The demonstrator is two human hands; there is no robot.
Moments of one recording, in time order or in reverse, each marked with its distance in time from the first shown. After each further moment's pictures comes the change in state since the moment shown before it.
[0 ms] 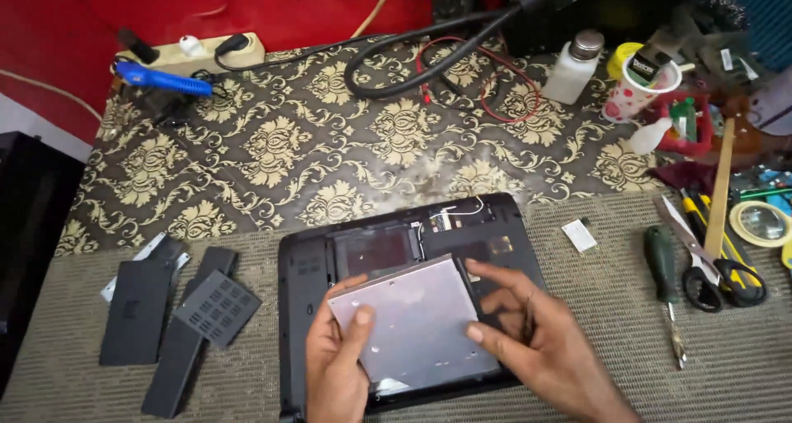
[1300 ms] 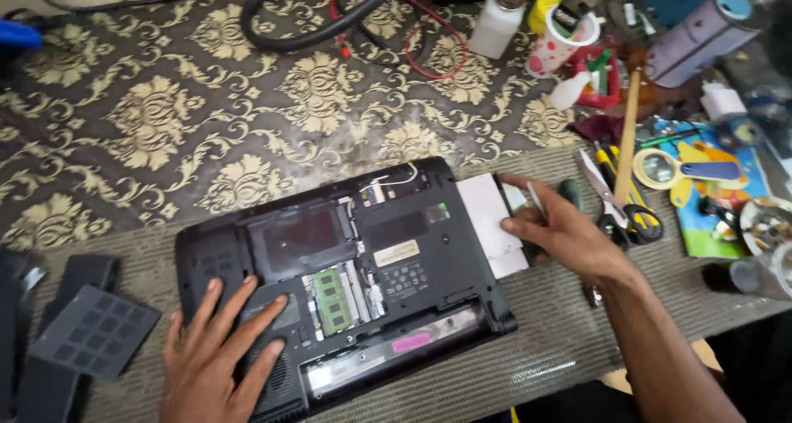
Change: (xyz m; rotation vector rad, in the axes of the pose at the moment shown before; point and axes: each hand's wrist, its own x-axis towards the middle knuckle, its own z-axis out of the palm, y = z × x) left_hand 0.046 0.023 -0.097 1.750 -0.473 0.495; right_hand 0.057 0.025 -0.114 -0.250 0.095 0.412
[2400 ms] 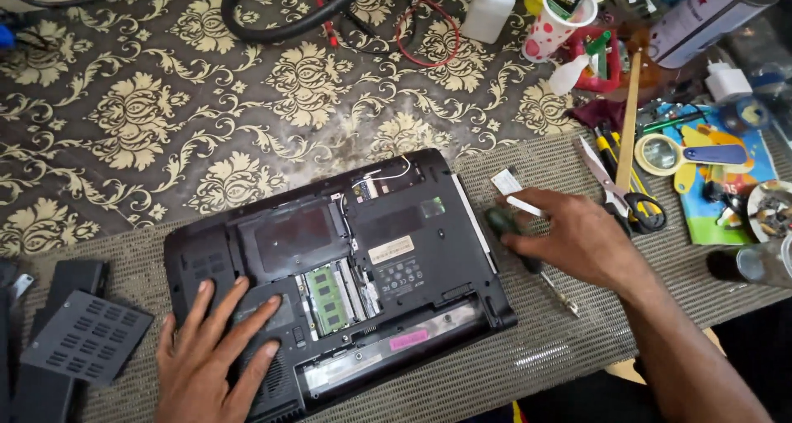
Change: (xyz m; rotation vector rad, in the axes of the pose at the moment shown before) left_hand -0.002 -0.005 0.005 0.066 0.014 0.002; right_hand -0.019 -0.026 -0.002 -0.715 0.059 0.034
